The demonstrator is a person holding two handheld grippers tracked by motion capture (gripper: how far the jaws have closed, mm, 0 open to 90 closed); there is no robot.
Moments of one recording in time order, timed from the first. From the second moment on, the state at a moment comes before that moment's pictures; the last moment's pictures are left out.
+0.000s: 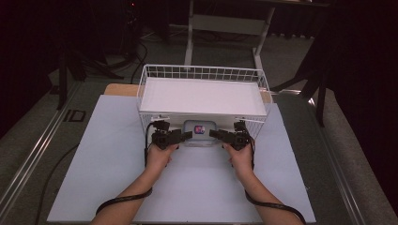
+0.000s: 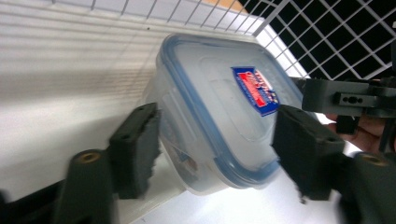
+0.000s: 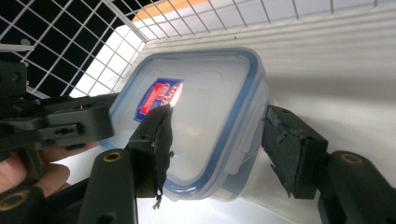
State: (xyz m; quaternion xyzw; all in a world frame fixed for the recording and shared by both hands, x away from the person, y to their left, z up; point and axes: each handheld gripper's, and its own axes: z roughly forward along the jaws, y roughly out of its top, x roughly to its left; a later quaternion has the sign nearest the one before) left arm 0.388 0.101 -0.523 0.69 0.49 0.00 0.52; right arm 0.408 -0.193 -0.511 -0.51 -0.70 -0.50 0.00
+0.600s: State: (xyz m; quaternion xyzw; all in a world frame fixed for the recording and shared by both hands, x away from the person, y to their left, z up) left arm 0.335 0.111 -0.505 0.76 0.41 0.08 0.50; right arm 0.373 -0.196 -0.501 -0.46 -0.73 -0.50 -0.04
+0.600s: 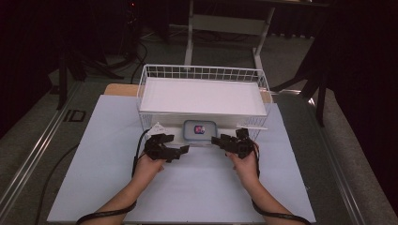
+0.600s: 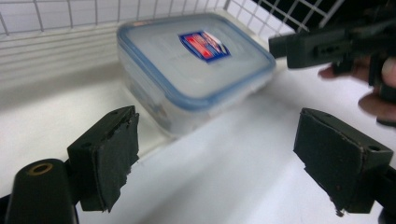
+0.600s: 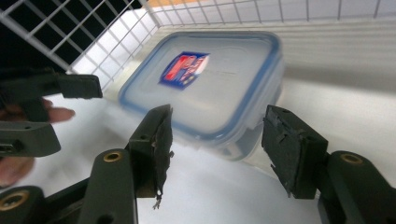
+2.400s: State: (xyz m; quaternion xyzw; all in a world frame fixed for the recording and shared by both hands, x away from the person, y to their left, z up) left arm 0.222 0.156 -0.511 0.77 0.36 0.10 0.52; right arm 0.372 -0.128 -0.519 -0.43 -0.79 -0.44 -0.08
